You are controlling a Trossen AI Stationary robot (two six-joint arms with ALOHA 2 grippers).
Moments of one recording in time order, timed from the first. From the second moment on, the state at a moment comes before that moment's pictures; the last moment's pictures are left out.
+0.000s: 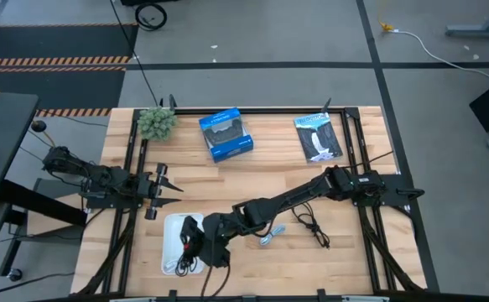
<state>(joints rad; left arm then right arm) -0.38 0.07 0.01 0.10 -0.23 0.16 0.32 2.35 2.13 -0.21 -0.13 -0.81</state>
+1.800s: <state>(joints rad) -0.38 0.07 0.01 0.10 -0.23 0.16 0.29 2.35 1.89 -0.07 0.36 -0.60</state>
